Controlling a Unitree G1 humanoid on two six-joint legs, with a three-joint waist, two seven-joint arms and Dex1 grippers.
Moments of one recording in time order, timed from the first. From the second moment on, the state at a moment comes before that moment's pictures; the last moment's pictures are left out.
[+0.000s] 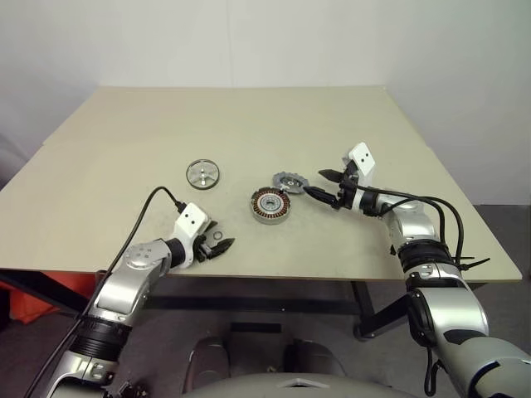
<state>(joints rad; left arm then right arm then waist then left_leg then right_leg) -0.14 0.47 -0.12 -0.06 -0.20 0.43 -0.69 -0.69 -0.39 -0.08 0.78 0.12 0.01 1.00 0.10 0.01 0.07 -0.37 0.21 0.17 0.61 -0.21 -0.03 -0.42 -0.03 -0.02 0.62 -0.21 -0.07</state>
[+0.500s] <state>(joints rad) -0.13 0.46 -0.13 0.05 -0.15 0.21 -0.68 -0.69 -0.39 -0.08 0.78 0.12 0.01 0.99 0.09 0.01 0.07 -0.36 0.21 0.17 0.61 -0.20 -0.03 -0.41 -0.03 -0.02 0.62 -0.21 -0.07</state>
